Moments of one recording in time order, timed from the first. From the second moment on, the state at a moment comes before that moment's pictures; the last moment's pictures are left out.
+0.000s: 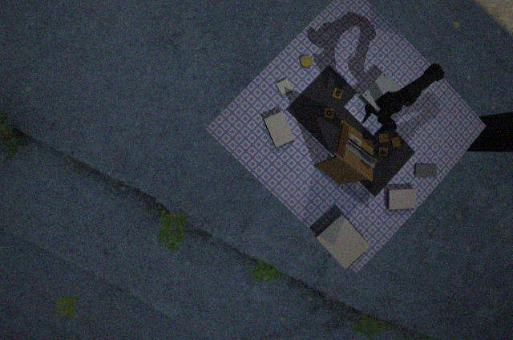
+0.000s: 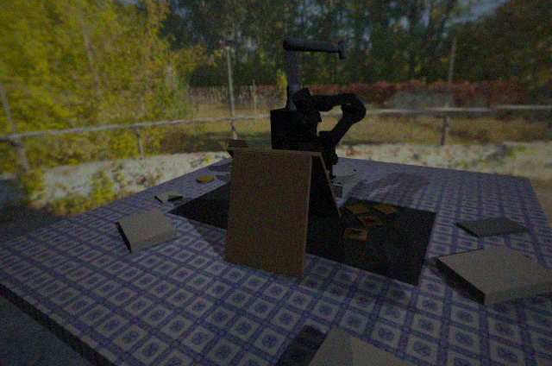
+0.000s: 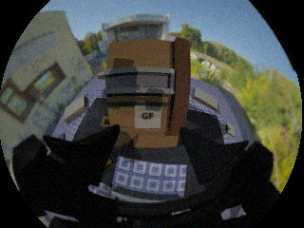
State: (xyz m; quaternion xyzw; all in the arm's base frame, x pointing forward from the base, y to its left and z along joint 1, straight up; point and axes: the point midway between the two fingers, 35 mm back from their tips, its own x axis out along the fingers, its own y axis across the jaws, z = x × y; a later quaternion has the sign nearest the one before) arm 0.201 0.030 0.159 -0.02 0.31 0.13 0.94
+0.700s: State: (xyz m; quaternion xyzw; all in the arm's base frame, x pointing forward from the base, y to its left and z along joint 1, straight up) arm 0.196 0.030 0.172 -0.17 0.31 0.22 0.91
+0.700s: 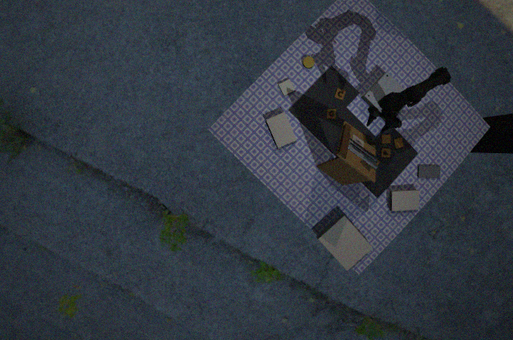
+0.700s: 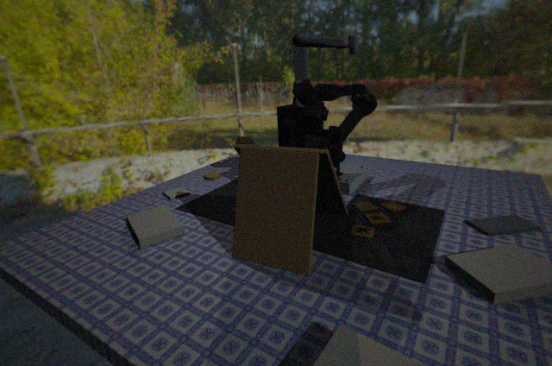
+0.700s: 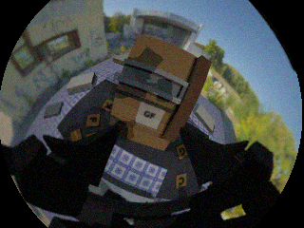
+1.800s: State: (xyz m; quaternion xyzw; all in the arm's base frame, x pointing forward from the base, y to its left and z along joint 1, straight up) arm 0.210 0.015 0.268 -0.59 0.08 0.47 0.66
